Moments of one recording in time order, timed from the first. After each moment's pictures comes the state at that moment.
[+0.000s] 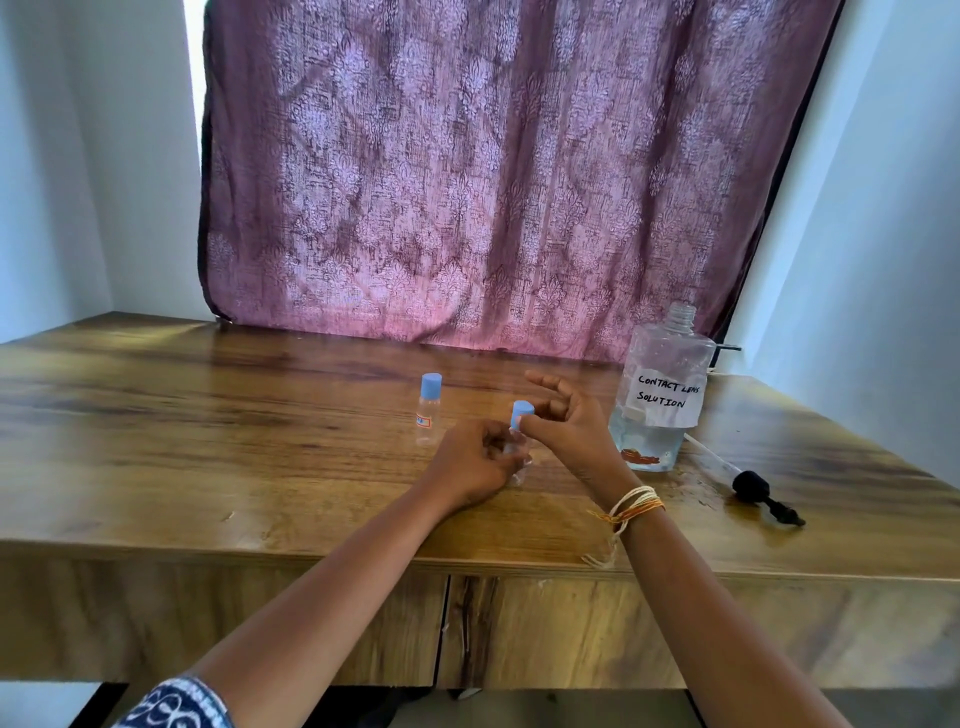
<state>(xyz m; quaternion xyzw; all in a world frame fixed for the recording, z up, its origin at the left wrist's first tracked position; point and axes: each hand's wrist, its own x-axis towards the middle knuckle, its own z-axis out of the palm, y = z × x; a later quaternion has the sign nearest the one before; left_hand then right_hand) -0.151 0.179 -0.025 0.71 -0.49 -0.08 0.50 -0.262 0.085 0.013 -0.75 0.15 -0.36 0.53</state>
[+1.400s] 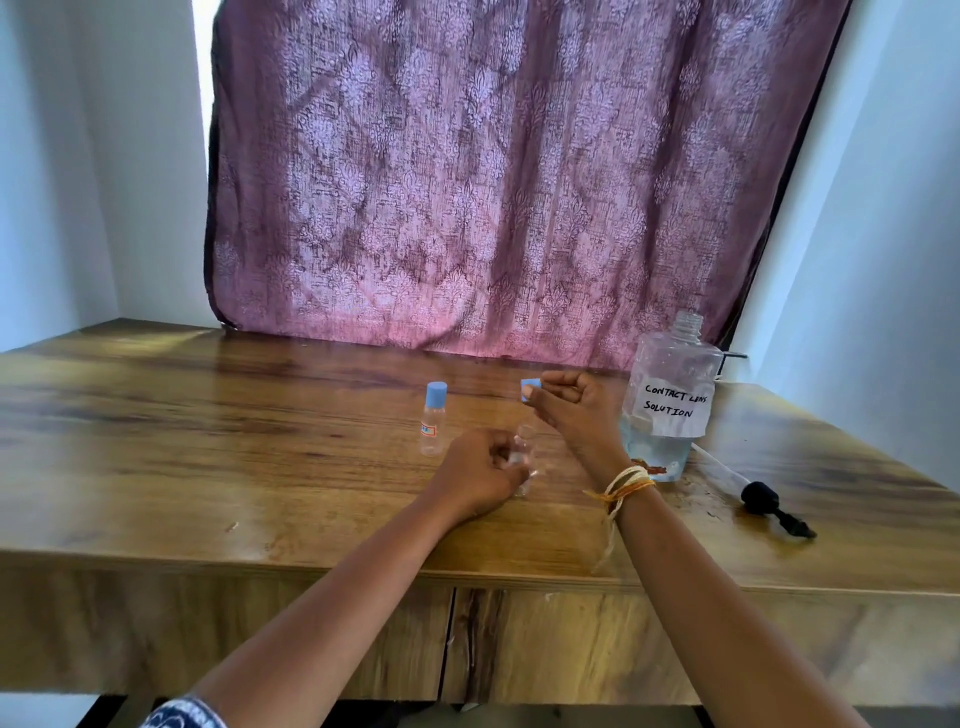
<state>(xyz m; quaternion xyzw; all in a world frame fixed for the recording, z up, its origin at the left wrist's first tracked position) -0.153 0.181 -0.024 0.71 -0.50 -0.07 0.50 -0.236 0.062 0.021 -0.67 0.19 -0.43 0.57</state>
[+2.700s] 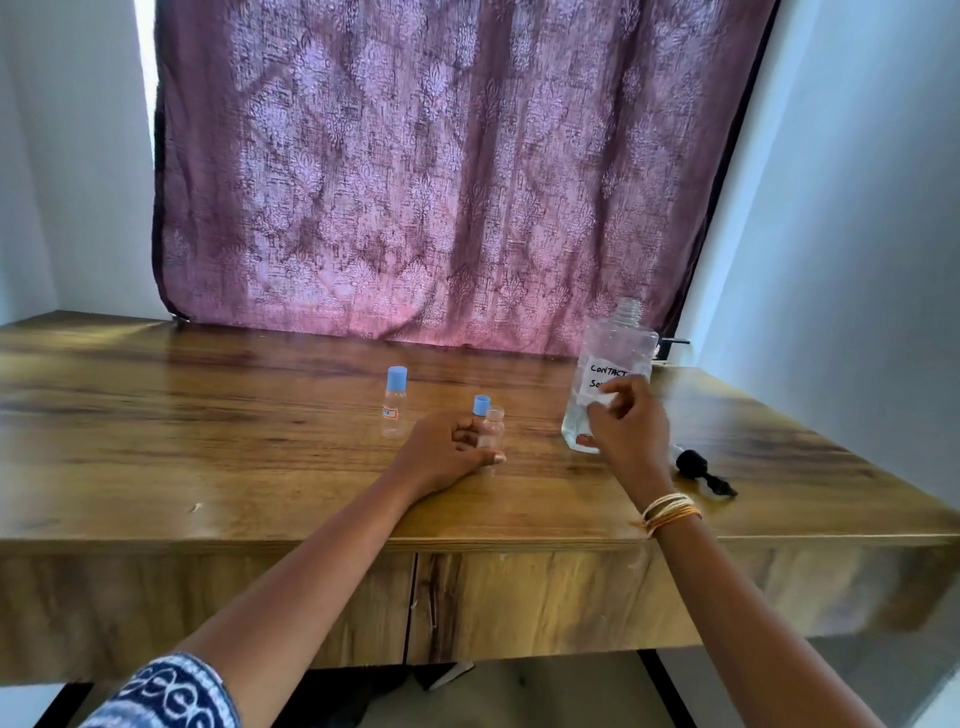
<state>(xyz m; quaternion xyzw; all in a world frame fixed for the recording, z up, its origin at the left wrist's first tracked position) -0.151 0.182 -0.028 0.69 -0.51 -0.12 0.50 -0.334 0.061 0.020 -0.72 0.34 -0.53 0.29</state>
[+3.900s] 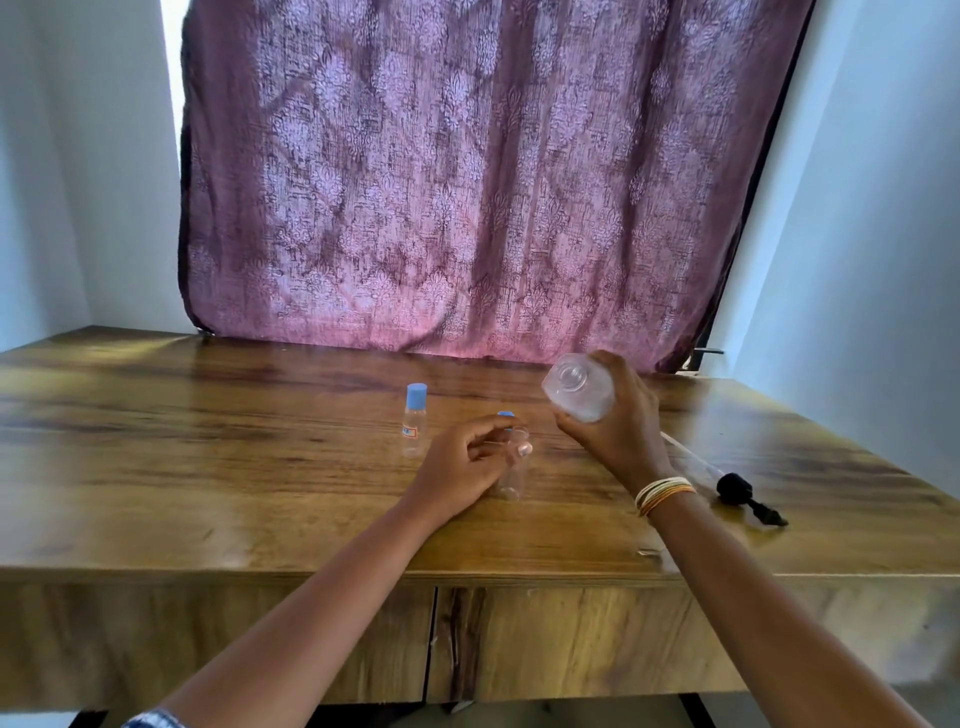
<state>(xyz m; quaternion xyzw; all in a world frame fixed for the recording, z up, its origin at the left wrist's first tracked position) -0.159 0.185 -0.020 0.59 -0.52 -0.12 0.61 -0.292 0.023 0.022 -0.83 0.16 -0.53 0.07</state>
